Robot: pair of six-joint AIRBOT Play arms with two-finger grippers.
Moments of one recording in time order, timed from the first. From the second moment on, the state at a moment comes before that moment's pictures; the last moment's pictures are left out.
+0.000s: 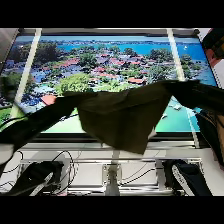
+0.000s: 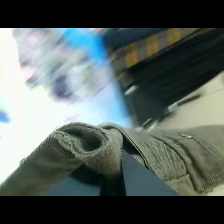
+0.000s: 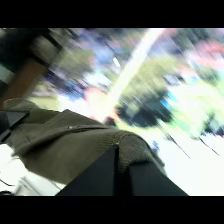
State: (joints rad) left arm -0.47 -0.49 0.68 0.91 -0.56 -1.90; right arm -0.03 -0.66 1.10 -0.77 1.19 1.39
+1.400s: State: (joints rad) left arm -0.53 -1.04 0.67 1.09 -0.75 -1.87; right arm -0.03 -1.07 0.77 -0.91 1.37 1.27
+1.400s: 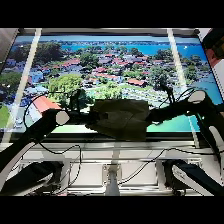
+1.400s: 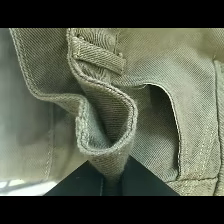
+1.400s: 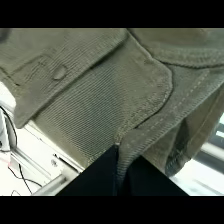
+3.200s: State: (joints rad) left arm -0.20 -1.00 0.68 1.13 -1.20 -1.77; right arm -0.03 -1.01 0.74 -1.06 1.41 1.27
